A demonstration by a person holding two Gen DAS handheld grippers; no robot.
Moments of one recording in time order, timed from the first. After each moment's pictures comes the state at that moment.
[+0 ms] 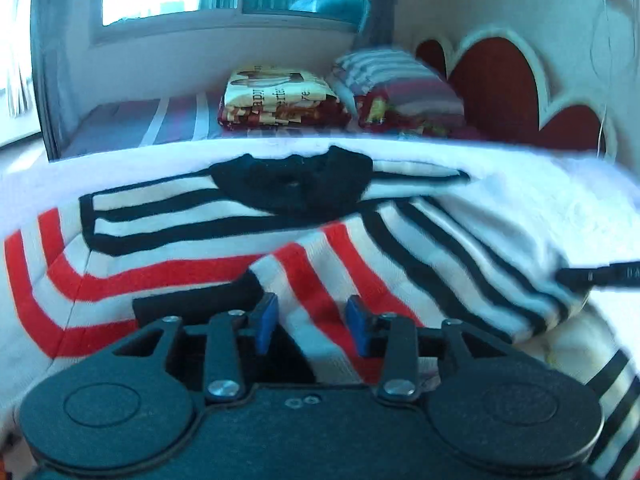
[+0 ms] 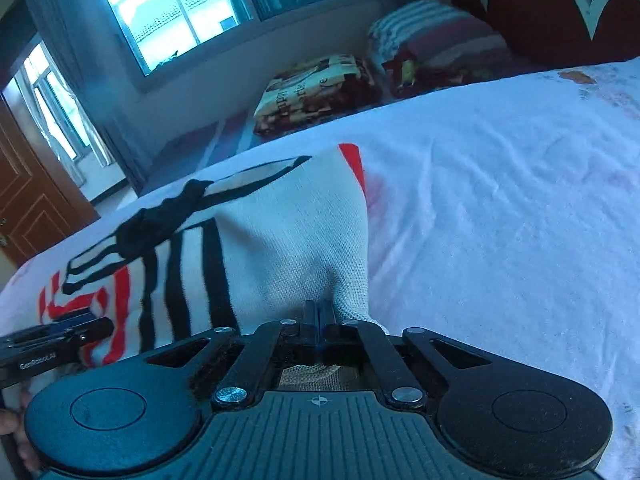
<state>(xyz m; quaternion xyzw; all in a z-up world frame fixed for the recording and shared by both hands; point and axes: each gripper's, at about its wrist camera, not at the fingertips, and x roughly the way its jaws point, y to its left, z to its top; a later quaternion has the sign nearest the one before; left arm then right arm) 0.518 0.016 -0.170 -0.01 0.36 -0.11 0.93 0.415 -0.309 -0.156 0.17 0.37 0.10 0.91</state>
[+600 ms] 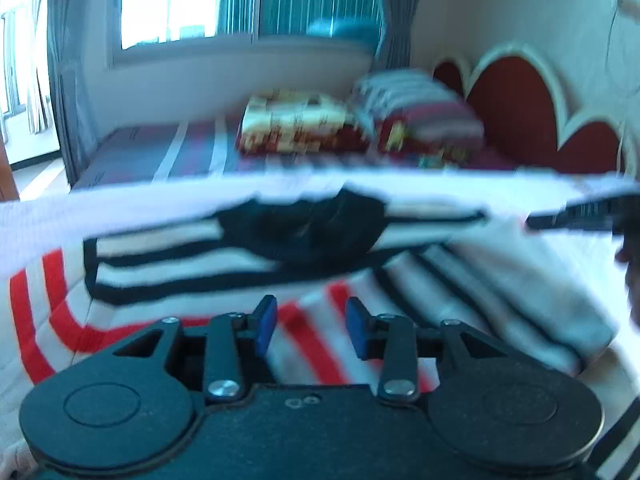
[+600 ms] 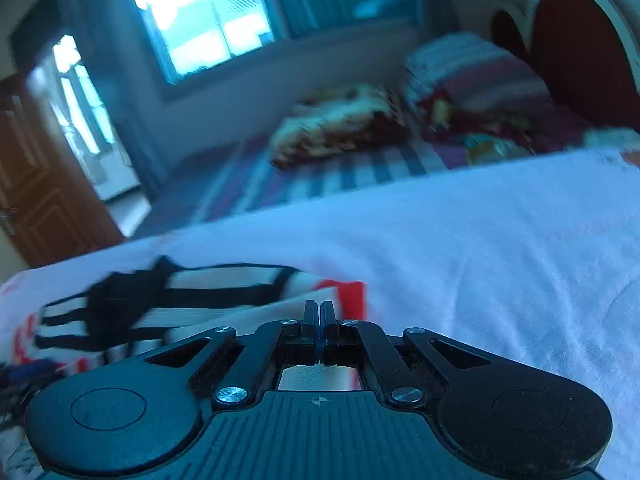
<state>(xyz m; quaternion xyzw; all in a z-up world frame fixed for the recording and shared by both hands) 0.531 -0.010 -0.154 0.00 0.31 -0.08 0.95 0.538 -0.328 -0.159 0.13 0.33 0.15 0.92</state>
